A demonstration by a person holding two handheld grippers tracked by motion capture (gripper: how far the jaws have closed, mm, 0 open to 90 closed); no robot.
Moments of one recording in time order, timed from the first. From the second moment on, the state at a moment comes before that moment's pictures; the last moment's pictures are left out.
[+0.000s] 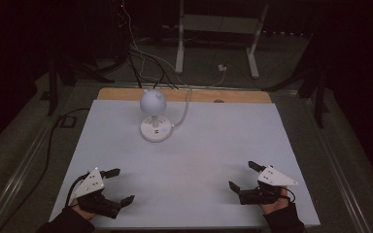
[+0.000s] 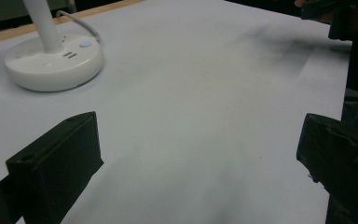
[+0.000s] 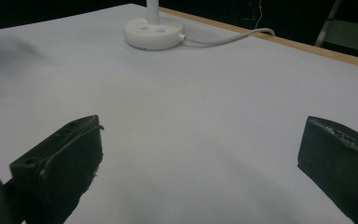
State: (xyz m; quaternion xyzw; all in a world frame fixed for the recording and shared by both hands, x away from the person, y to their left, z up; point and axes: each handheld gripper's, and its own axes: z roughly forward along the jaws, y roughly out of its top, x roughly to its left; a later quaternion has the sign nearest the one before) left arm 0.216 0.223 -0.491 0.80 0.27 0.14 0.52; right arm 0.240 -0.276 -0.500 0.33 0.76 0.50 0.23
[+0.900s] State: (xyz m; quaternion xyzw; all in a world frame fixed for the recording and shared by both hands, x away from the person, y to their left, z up) left arm 0.239 0.203 -0.462 0.80 0.25 0.14 0.52; right arm 0.239 -0.275 -0.499 0.33 0.76 0.51 0.23
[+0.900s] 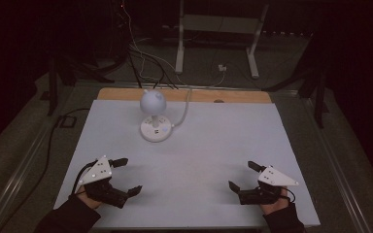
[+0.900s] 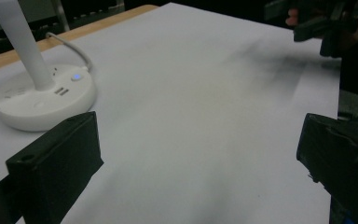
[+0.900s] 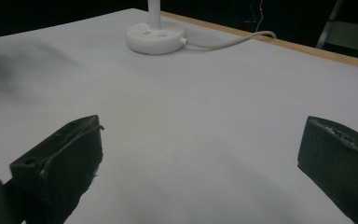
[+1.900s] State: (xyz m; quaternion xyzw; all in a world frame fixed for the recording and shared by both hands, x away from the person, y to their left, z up) left arm 0.286 0.169 -0.450 0.80 0.26 0.14 0.52; right arm 0.239 -0.275 -0.499 0.33 0.76 0.51 0.22
